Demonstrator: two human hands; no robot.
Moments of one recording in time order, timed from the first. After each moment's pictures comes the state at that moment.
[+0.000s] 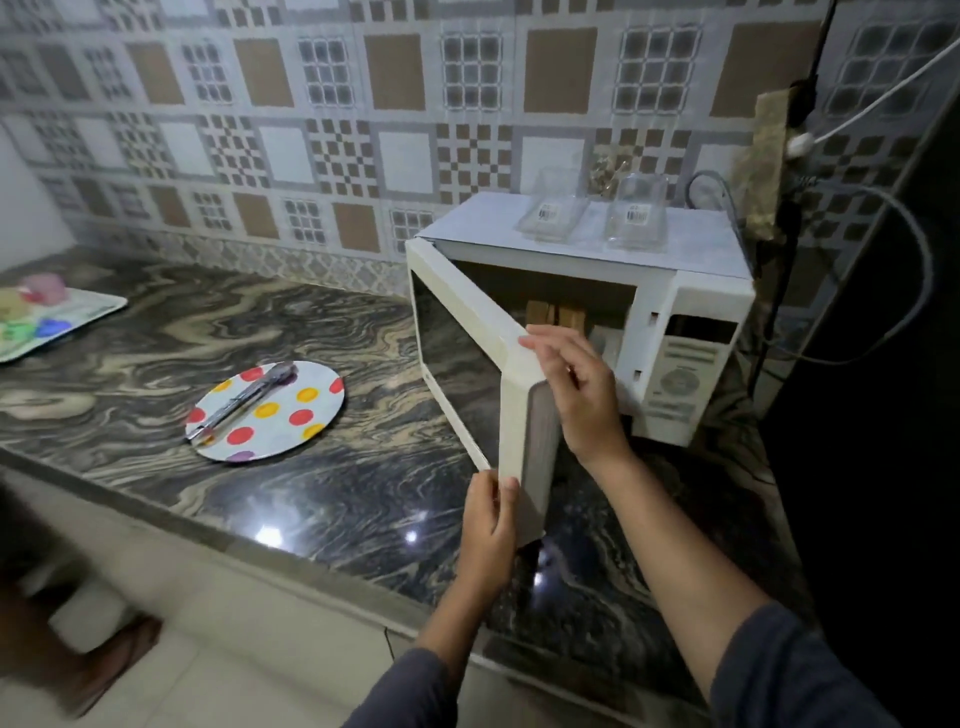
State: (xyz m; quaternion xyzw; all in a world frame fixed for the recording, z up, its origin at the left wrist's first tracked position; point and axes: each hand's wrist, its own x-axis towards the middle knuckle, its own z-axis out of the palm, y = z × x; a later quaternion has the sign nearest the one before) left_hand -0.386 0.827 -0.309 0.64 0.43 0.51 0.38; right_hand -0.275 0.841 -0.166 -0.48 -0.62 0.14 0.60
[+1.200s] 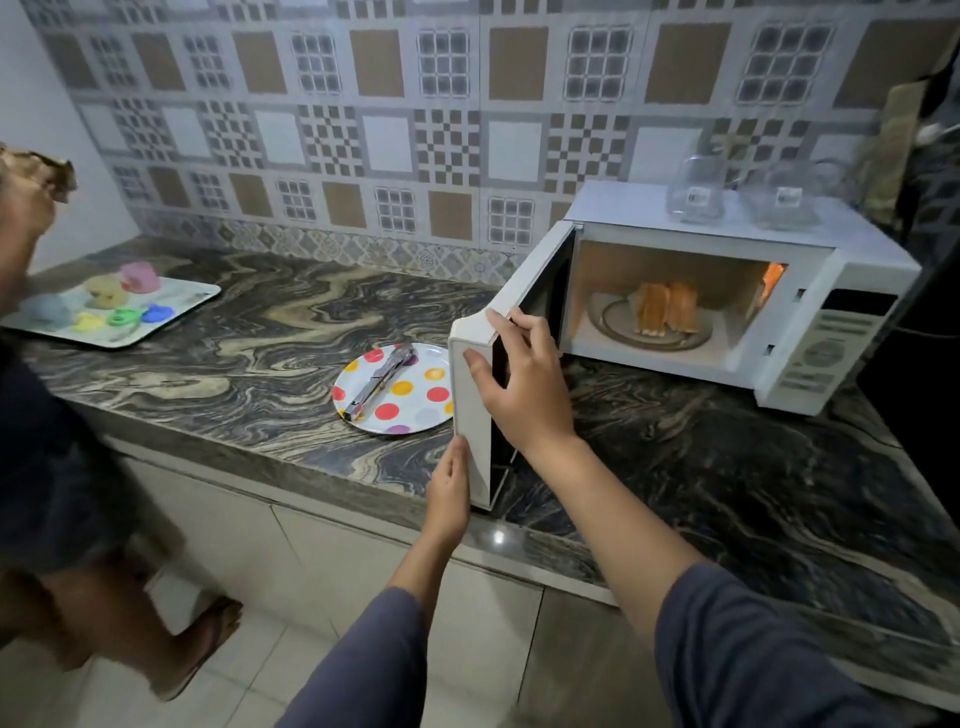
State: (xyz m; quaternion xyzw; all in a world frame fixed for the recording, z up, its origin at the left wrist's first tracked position) left_hand -0.648 0.889 -0.292 0.49 0.51 0.45 0.54; right_hand -0.554 0.881 -0.175 -0.61 -0.64 -0.01 0.47
